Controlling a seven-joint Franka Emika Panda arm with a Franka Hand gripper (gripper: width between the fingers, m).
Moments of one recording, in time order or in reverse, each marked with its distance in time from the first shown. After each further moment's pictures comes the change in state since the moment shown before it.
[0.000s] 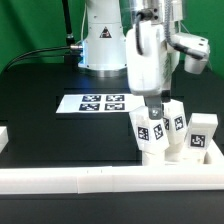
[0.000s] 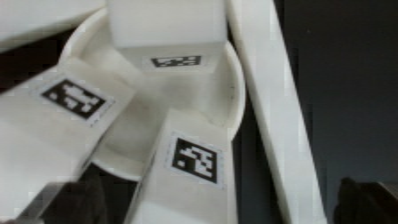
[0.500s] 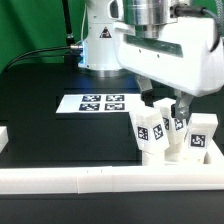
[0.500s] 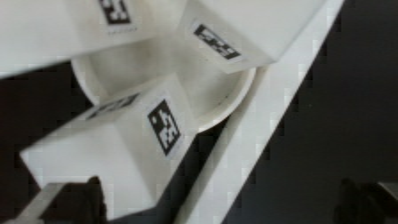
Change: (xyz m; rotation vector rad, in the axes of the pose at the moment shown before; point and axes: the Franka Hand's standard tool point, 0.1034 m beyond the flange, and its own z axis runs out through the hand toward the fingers) arm 0.005 -0.017 -0.015 0.010 -0.002 -0.515
